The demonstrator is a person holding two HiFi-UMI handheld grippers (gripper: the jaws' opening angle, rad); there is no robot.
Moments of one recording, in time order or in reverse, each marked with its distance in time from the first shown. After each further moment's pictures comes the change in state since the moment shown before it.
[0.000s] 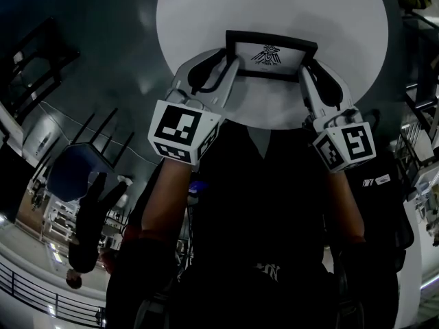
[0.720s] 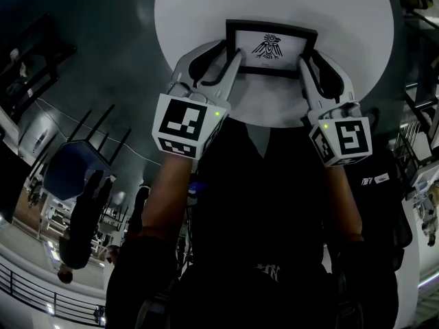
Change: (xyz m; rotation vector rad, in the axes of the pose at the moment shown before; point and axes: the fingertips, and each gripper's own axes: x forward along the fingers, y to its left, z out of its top) left arm 0.021 -0.003 -0.006 0.051 0.018 0.025; right arm 0.011 -0.017 -0.006 -0.143 0.046 -0.056
